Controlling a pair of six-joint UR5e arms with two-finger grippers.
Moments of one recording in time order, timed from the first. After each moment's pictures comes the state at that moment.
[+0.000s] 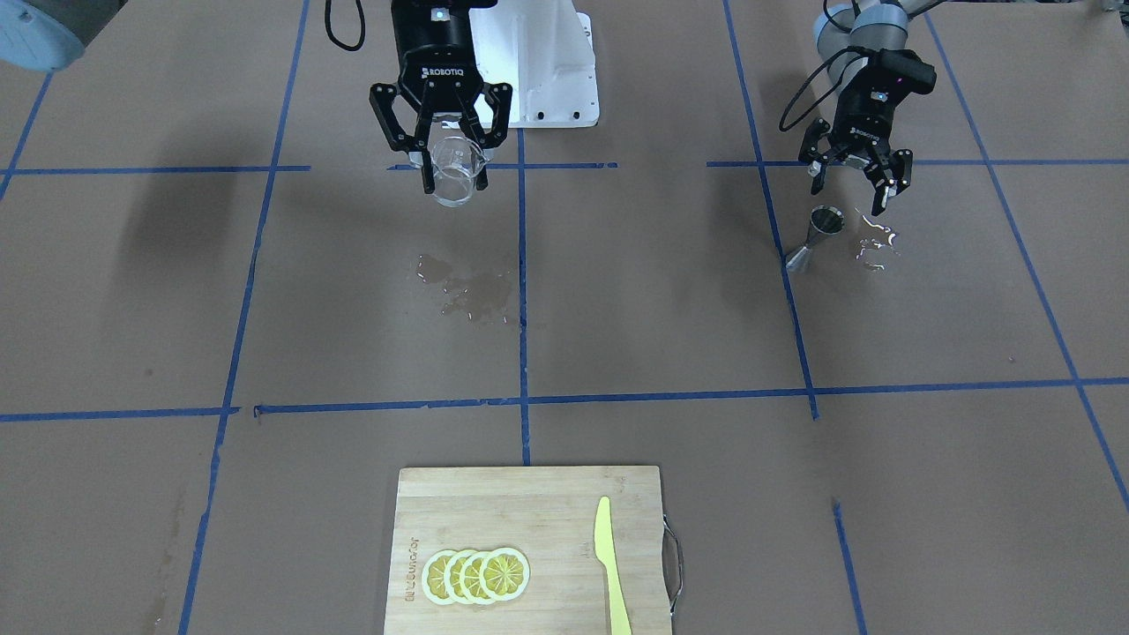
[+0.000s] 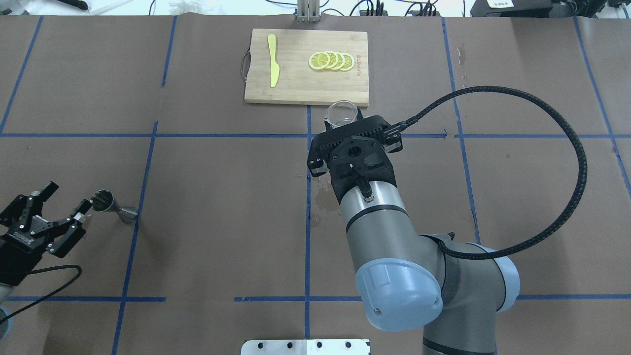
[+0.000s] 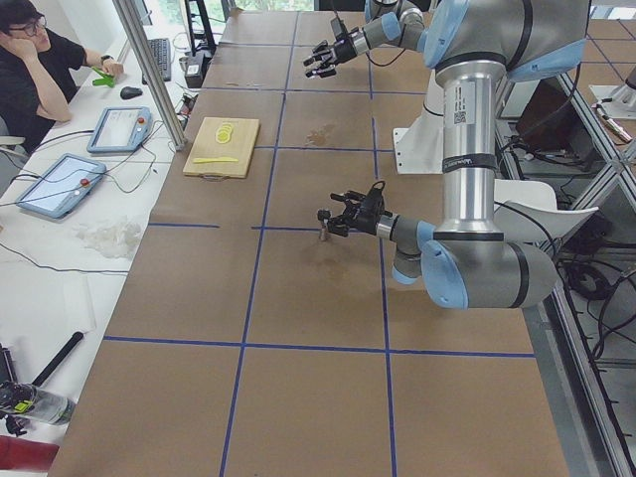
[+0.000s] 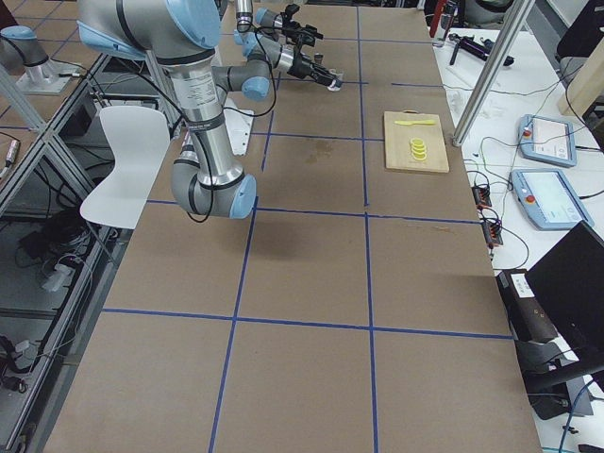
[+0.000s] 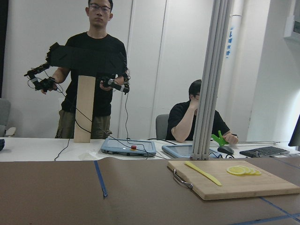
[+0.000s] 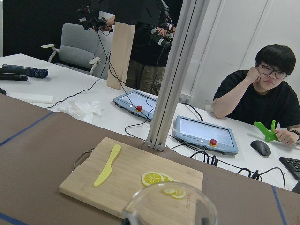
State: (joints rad) left arm -0.12 -1.37 -1.57 -3.79 -0.60 -0.34; right arm 0.22 -1.03 2.05 -1.41 0.65 0.86
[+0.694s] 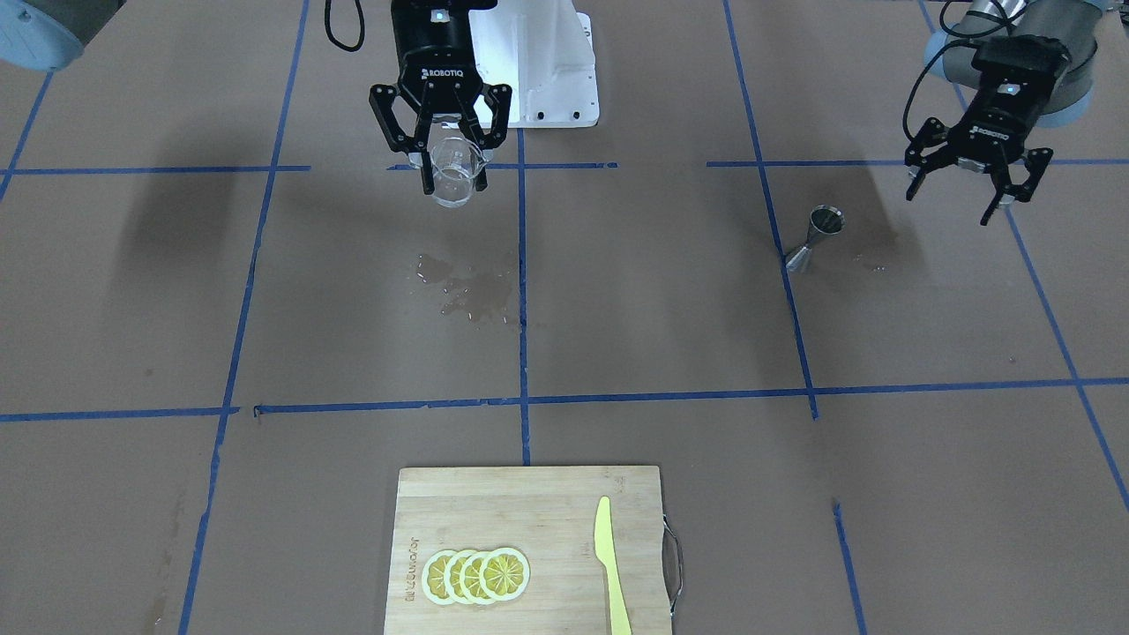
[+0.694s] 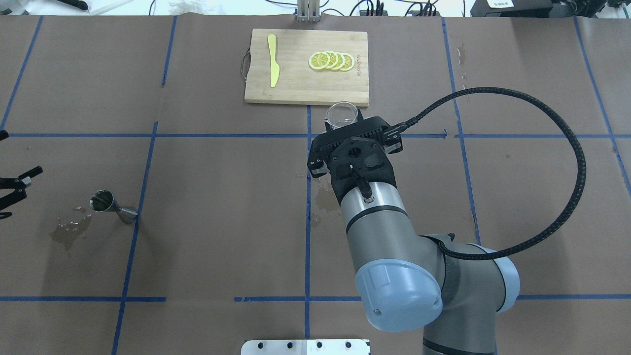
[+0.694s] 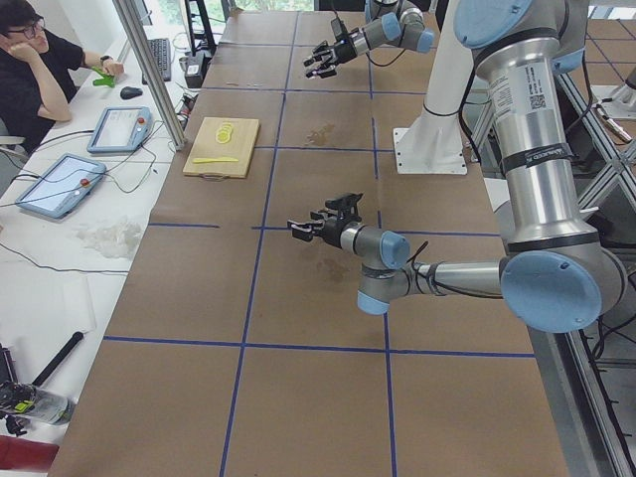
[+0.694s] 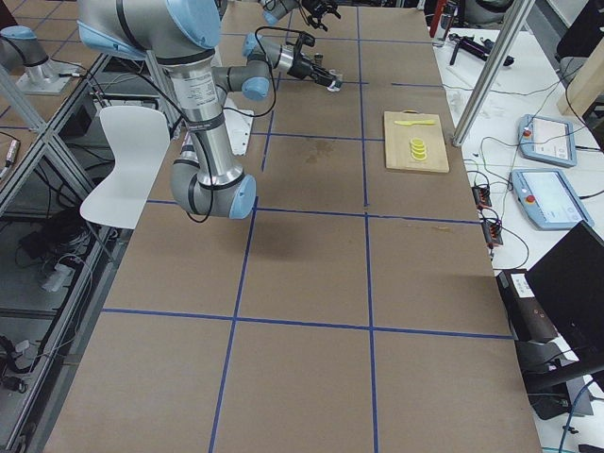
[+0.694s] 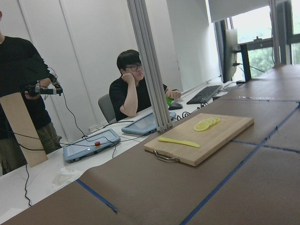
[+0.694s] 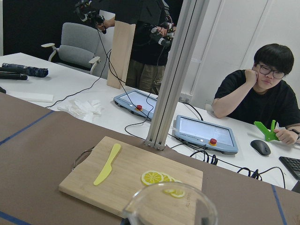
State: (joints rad) left arm -0.78 -1.30 -1.60 -3.45 -1.50 -0.15; right arm 0.22 -1.03 2.05 -1.41 0.65 0.86
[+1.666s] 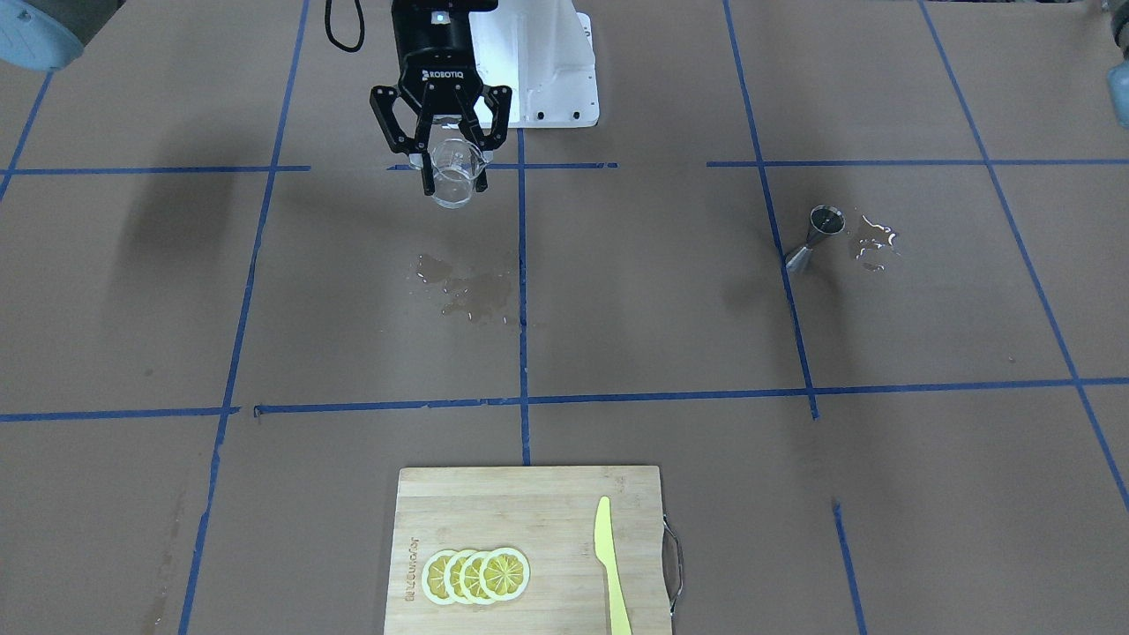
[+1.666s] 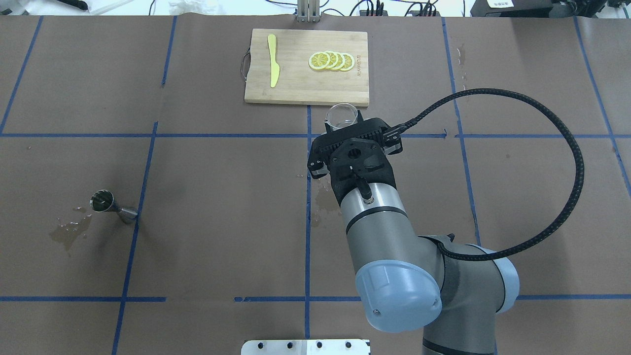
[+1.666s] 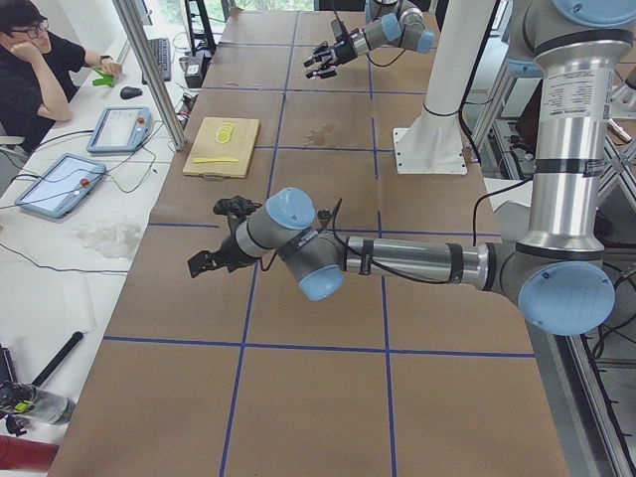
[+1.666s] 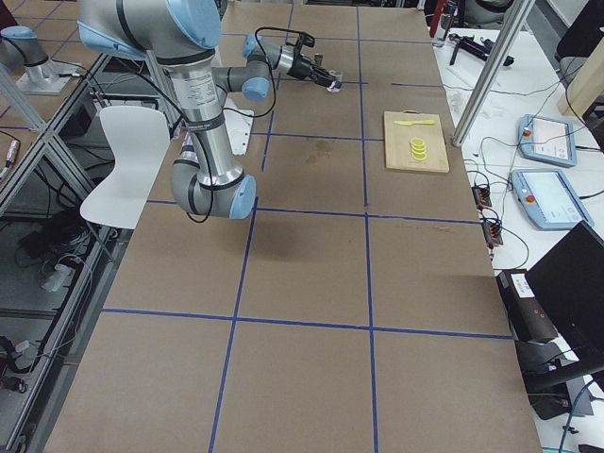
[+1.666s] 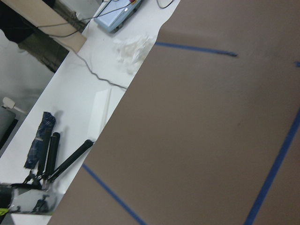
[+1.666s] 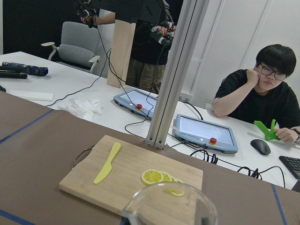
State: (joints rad) left arm -1.51 -1.61 -1.61 -2.40 -2.03 0.46; right arm 0.22 -1.03 2.05 -1.41 0.65 0.86
